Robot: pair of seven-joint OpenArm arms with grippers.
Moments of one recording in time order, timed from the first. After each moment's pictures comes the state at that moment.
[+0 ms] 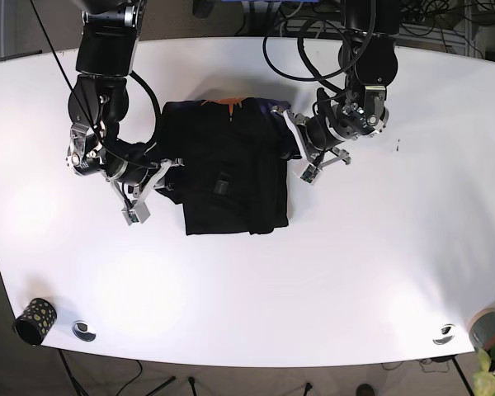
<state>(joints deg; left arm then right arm) 3.6 2.8 1.9 84.7 -6.5 -33.9 36.7 7.0 10.3 11.9 83.4 28.5 27.0 -60.4</state>
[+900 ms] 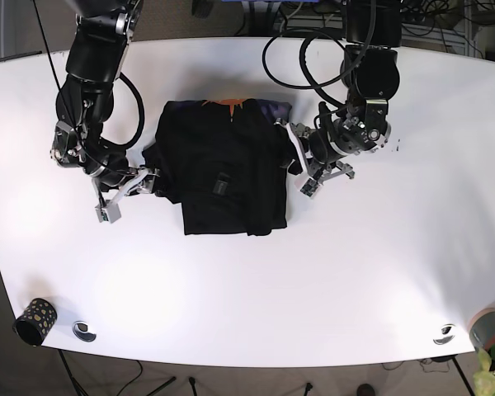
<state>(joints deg) -0.2 2.7 1.9 84.6 -4.9 -34.0 39.4 9.4 11.3 18.1 72.0 30.0 28.6 -53.7</state>
